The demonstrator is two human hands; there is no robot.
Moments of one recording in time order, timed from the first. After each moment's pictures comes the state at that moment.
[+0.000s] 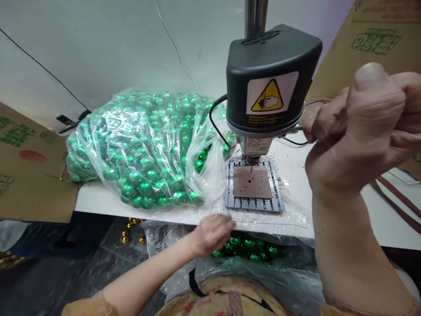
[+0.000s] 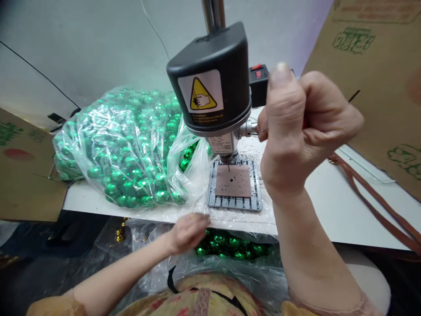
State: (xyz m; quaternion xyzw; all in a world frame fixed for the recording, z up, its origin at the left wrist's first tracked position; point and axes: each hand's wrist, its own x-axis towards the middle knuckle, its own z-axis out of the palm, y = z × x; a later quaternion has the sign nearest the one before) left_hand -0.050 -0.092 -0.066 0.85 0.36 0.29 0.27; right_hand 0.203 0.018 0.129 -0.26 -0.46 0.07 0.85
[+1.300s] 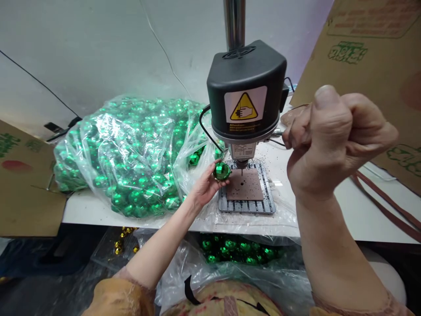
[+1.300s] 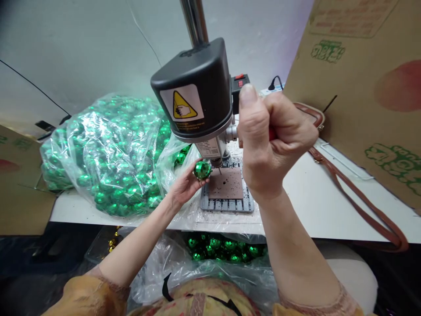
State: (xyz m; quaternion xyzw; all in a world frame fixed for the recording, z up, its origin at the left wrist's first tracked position) left_hand -0.002 0.032 -0.016 0.37 0.41 0.48 0.68; right_hand 0.201 0.021 0.122 -0.25 -0.47 0.03 0.85
